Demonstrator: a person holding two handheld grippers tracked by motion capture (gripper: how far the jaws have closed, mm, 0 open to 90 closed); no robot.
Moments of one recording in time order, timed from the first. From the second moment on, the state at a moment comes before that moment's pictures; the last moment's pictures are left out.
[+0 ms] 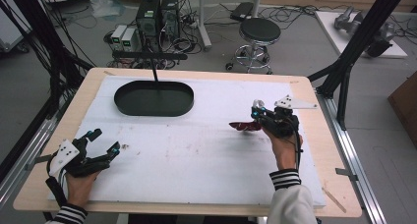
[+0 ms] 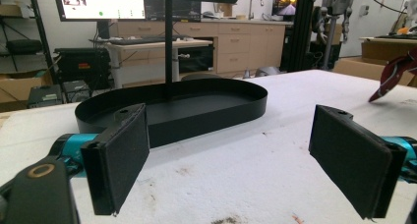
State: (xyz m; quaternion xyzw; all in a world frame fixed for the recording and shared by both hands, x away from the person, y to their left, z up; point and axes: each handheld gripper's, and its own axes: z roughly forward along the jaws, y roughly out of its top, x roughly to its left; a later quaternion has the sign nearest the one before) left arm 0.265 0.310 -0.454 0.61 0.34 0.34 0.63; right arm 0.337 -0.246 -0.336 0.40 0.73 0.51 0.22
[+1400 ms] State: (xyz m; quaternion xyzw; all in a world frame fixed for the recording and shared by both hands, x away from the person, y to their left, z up) left arm 0.265 0.311 -0.454 0.62 0.34 0.33 0.63; right arm 0.392 -0.132 -0.273 0.34 0.72 0.58 0.19
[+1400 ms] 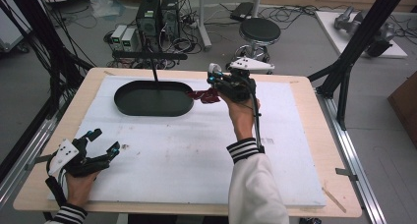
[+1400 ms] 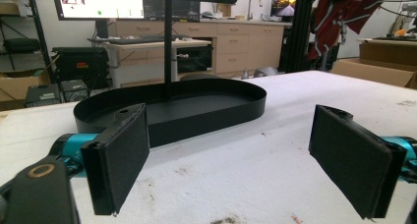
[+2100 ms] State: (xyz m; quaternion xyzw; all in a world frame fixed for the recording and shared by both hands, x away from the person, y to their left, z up) left arm 0.266 0.311 -0.455 0.61 0.34 0.33 0.63; right arm 0.439 -0.073 -0.284 0.34 0.73 0.57 0.19
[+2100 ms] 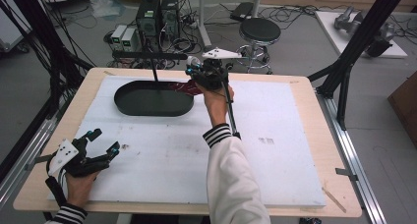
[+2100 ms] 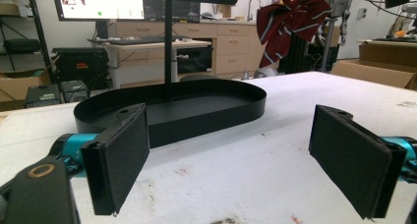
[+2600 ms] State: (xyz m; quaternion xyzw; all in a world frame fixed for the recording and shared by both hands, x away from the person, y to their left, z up) left arm 0.266 0.312 -0.454 0.61 0.34 0.33 0.63; right arm 0.461 -0.044 -0.288 0.34 0.71 0.58 0.19
